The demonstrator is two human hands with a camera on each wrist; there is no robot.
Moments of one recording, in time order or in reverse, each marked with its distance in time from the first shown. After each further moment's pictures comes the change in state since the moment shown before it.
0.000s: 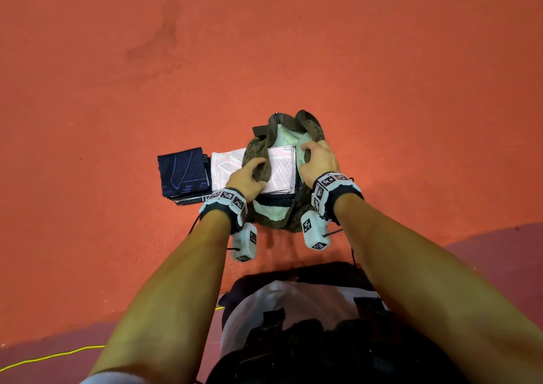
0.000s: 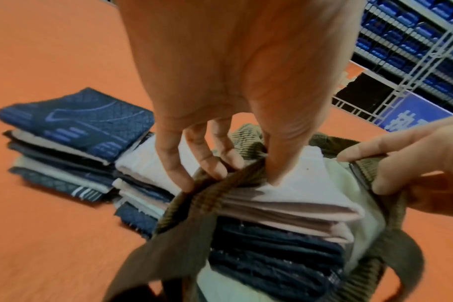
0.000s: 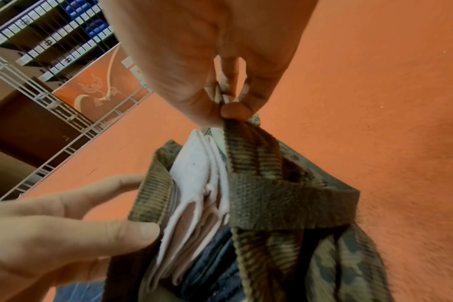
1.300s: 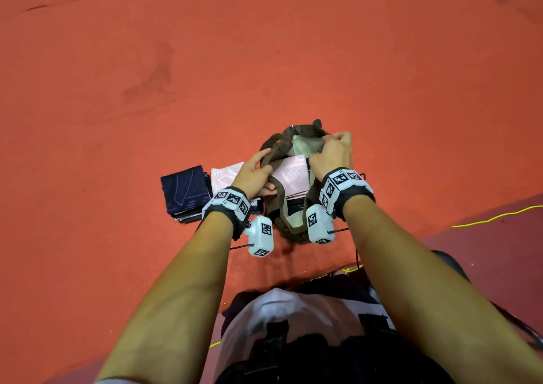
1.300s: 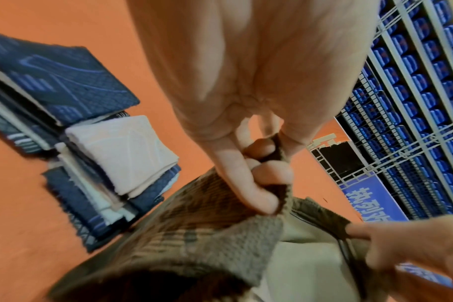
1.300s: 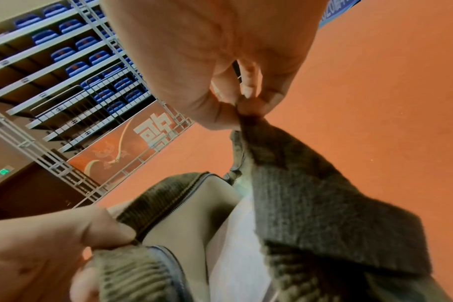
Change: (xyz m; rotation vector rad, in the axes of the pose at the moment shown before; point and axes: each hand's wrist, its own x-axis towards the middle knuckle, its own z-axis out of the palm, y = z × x) left_hand -0.045 0.054 -0.018 -0.576 -0.082 0.013; right_hand -0.054 -0.014 -0.044 0.049 0.303 0.114
